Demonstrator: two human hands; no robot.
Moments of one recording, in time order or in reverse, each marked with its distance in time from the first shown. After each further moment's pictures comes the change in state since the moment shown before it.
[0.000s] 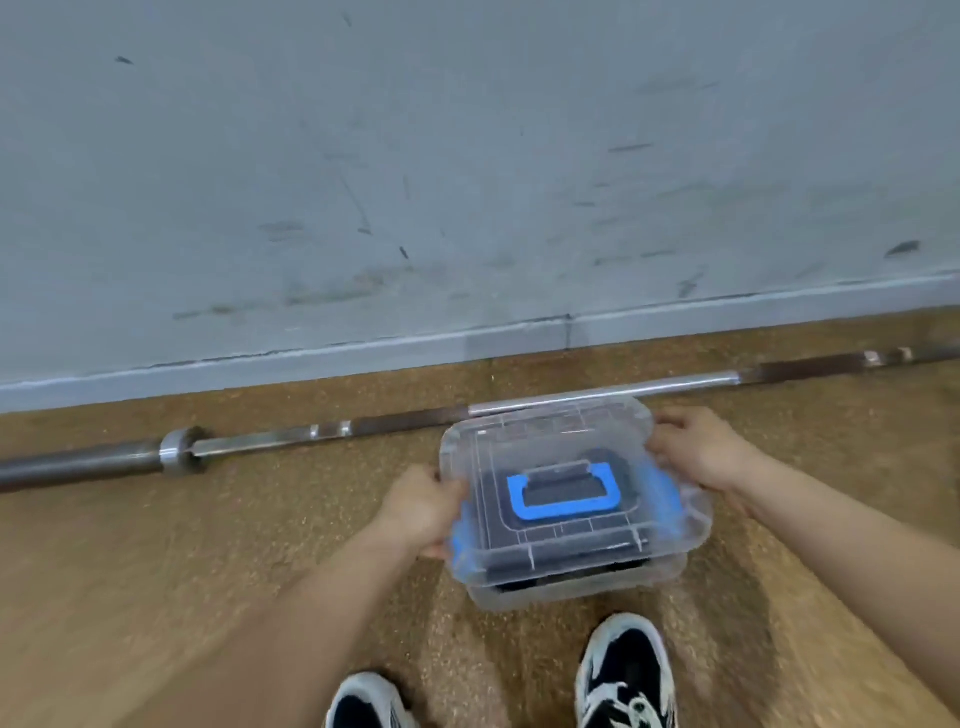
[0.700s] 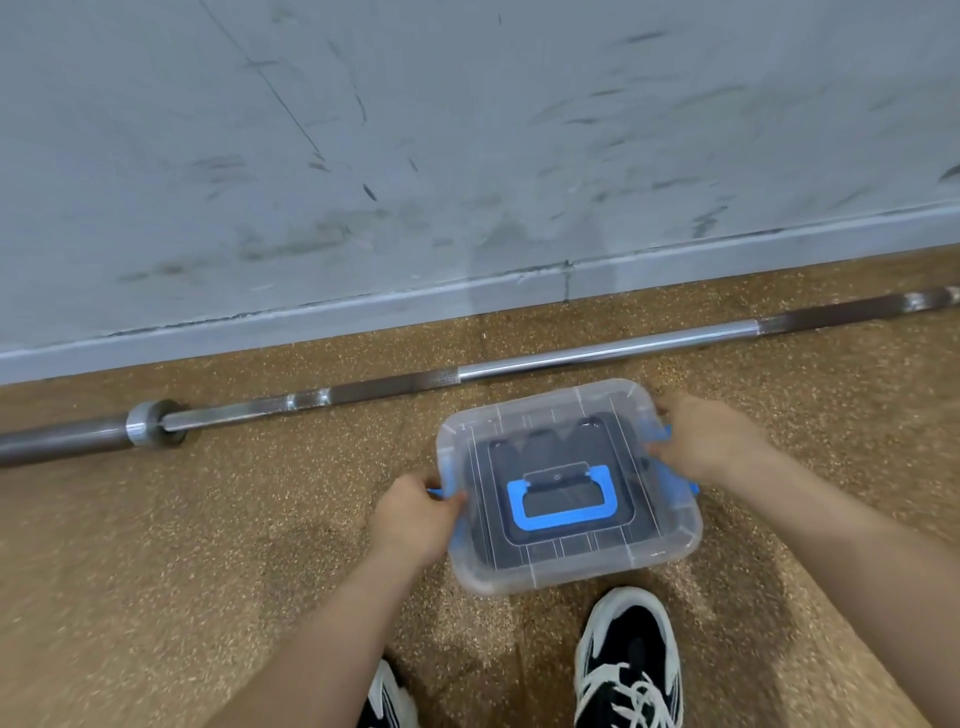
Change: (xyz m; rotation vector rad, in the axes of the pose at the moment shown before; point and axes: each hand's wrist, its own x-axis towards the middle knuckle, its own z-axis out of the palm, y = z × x) left_hand 0.033 -0.044 0.038 0.092 0.133 0.006; right_hand 0.029 0.026 0.017 -0.716 -0.086 0.022
